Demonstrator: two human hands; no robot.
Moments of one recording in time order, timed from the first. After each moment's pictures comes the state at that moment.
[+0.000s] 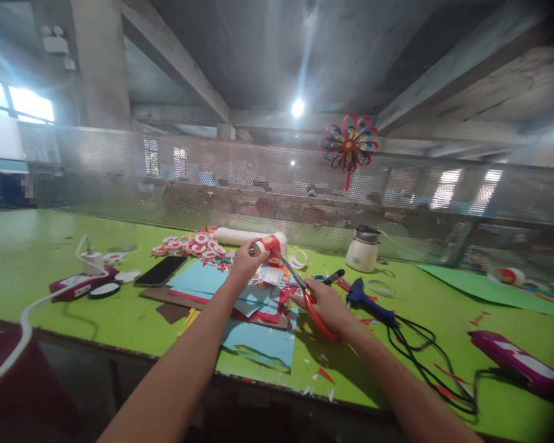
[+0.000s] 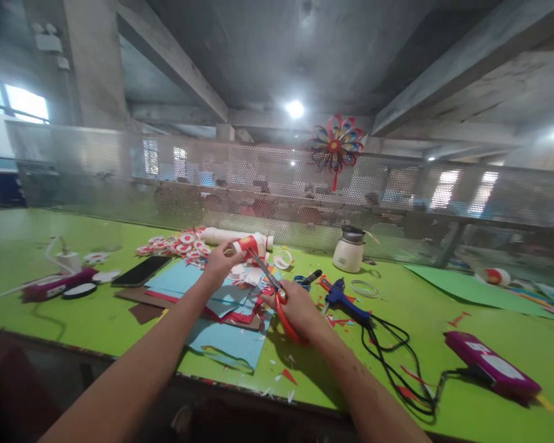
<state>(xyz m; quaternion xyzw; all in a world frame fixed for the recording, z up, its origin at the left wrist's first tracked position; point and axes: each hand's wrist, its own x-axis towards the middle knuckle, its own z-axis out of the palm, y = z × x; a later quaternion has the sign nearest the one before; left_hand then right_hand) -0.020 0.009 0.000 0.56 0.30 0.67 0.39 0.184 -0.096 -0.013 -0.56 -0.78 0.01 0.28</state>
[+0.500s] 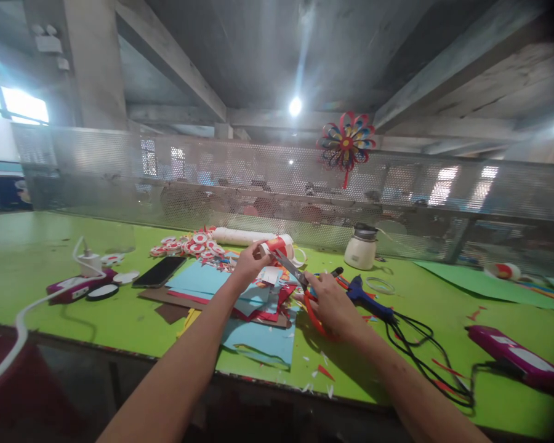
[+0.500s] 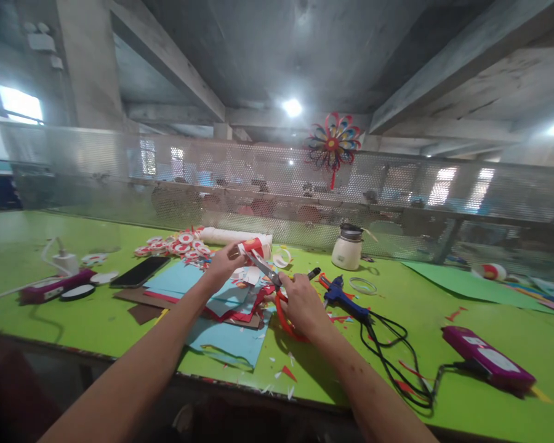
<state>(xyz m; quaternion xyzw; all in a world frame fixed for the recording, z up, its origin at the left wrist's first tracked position) -0.015 0.001 -0.001 0.61 0.25 0.62 0.43 0.190 -0.102 -0.012 -0.58 -0.77 -0.15 0.21</state>
